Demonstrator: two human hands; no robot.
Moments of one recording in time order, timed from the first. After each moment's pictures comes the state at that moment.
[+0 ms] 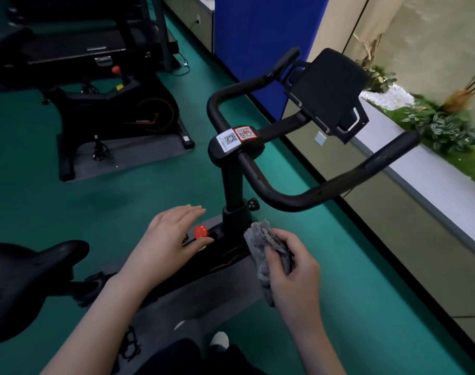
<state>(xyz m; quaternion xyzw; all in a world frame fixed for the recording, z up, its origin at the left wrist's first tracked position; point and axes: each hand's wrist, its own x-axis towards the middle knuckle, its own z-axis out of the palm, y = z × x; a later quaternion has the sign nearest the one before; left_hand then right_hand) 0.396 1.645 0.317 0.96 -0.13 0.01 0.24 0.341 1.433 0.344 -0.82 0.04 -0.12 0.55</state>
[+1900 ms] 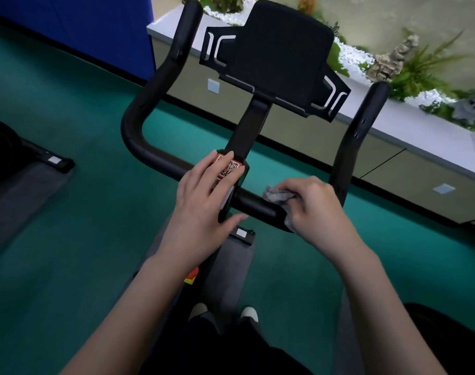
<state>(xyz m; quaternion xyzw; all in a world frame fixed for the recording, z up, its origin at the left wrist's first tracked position) 0.626 1.626 0.320 0.81 -0.48 0.04 0.34 0.514 1.472 0.375 -0.95 0.25 -0.06 0.18</state>
